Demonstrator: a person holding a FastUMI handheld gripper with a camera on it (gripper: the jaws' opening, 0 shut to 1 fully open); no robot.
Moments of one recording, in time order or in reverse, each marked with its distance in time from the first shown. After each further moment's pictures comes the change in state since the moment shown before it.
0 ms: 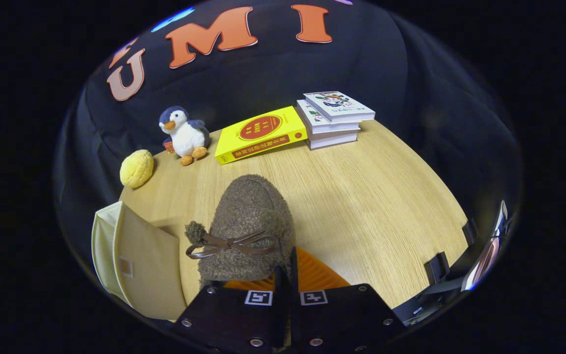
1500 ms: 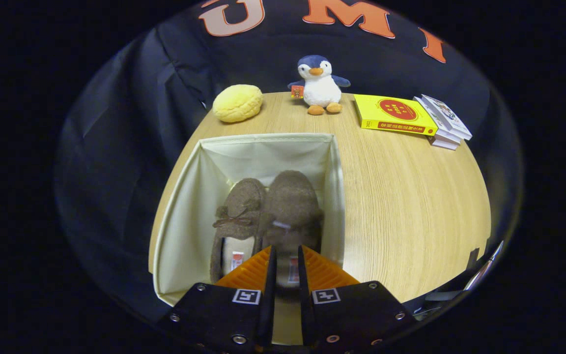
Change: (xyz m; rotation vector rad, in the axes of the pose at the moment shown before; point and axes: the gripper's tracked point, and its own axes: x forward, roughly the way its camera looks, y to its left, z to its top) arm -0.056 0.277 -0.094 -0.272 0.214 0.222
